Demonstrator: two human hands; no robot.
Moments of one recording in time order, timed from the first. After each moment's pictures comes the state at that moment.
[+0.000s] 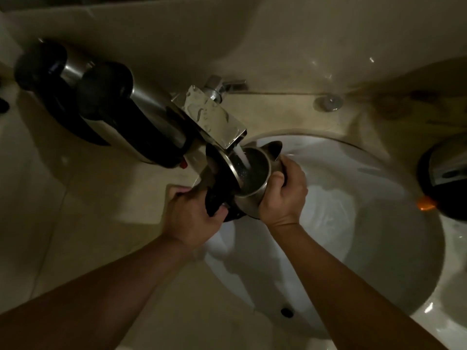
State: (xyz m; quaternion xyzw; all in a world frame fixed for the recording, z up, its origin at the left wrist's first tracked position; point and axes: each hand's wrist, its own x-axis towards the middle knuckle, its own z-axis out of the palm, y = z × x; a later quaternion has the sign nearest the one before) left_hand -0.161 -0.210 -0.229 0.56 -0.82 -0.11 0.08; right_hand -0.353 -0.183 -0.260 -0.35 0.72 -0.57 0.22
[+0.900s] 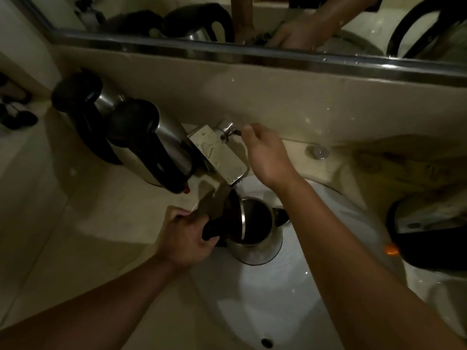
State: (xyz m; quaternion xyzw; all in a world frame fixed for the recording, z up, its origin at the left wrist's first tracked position) left_hand -0.155 -0.212 -0.227 0.53 -0.84 -0.09 0.04; right_hand -0.382 -0.284 -0.099 -0.48 0.65 -0.37 0.46
